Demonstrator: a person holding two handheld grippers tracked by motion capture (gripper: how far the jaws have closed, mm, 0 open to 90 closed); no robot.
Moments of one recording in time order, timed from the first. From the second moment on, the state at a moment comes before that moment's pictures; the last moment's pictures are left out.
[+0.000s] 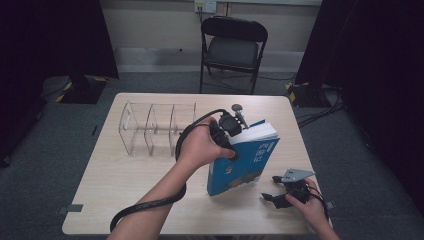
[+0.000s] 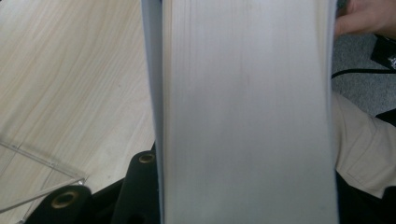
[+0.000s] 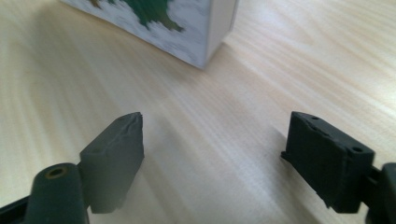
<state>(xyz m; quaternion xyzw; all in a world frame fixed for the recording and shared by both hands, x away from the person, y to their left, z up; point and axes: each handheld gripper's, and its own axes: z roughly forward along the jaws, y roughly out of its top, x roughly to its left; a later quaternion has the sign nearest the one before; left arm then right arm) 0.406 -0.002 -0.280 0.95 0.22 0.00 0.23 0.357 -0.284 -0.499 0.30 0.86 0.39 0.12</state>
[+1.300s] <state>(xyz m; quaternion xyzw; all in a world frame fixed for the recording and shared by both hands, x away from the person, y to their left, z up) 0.395 0.070 -0.263 0.93 0.29 0.00 0.23 0.357 -0.282 -0.500 0.29 0.87 0.38 0.13</state>
